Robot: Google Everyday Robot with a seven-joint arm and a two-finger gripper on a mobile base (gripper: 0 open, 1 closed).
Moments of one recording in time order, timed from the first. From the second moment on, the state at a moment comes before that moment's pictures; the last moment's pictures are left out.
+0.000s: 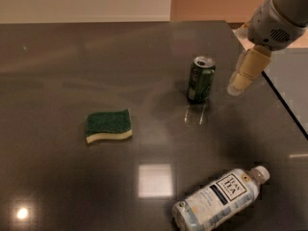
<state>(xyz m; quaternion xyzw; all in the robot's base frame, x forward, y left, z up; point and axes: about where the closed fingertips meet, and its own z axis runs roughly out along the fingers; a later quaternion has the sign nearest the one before) 0.547 -0.193 0.955 -0.59 0.77 0.03 0.22</state>
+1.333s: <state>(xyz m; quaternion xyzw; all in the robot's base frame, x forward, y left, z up) 0.591 -0.151 0.909 -0.59 0.76 0.11 0.25</state>
